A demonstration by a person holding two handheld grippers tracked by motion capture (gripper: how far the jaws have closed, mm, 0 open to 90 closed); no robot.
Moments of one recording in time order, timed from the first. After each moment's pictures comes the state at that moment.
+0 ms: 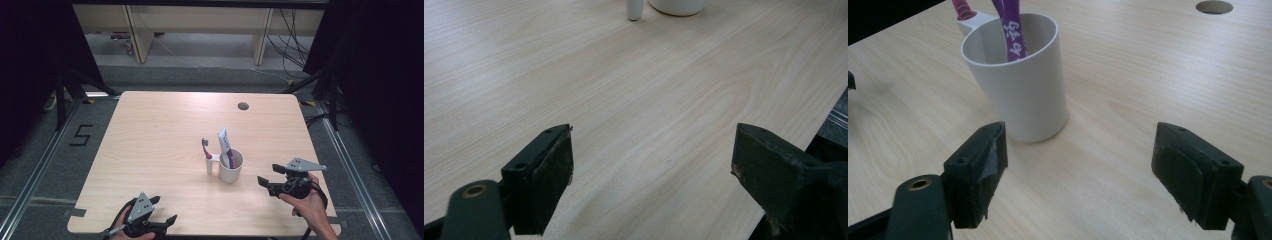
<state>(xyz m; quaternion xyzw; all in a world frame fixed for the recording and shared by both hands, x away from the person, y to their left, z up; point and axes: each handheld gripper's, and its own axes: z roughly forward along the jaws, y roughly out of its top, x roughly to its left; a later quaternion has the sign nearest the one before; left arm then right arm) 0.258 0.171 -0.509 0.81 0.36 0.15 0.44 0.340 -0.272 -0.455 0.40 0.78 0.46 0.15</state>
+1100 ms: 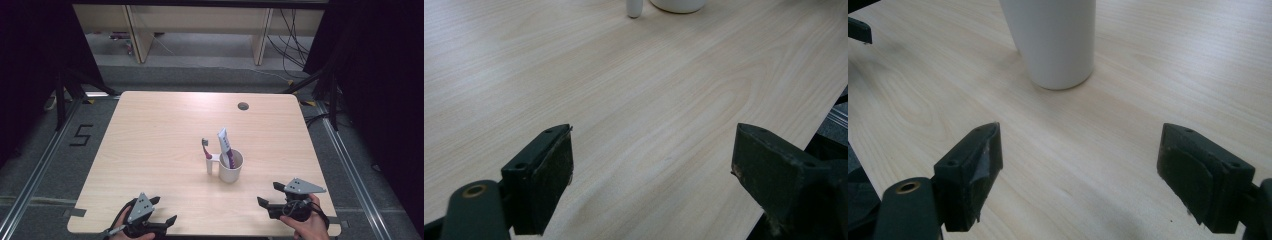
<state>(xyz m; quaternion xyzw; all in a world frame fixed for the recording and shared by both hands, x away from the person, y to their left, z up) 0.257 0.170 -0.510 0.80 0.37 0.15 0.45 0.294 -0.271 -0.479 0.40 0.79 0.44 0.13</state>
